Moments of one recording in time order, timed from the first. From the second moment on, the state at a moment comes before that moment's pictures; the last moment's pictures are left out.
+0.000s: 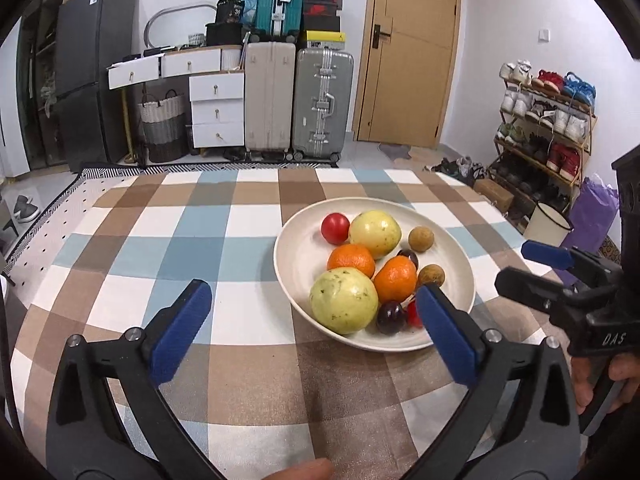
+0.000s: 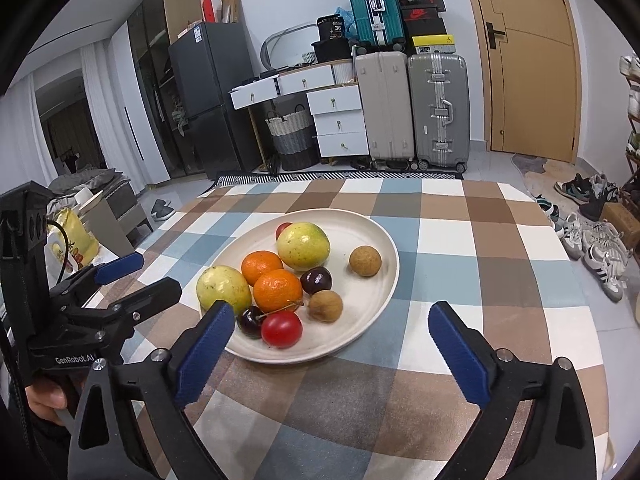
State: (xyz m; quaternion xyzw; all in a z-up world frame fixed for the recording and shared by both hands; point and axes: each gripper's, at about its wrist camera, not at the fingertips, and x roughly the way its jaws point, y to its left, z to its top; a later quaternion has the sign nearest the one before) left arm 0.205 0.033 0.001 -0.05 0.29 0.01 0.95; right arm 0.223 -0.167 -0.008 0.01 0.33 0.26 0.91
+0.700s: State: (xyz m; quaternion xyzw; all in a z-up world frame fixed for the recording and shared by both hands) left arm 0.162 0.023 0.005 -0.05 0.26 0.00 0.97; right arm 0.175 -0.179 -0.007 -0.01 0.28 0.27 0.92
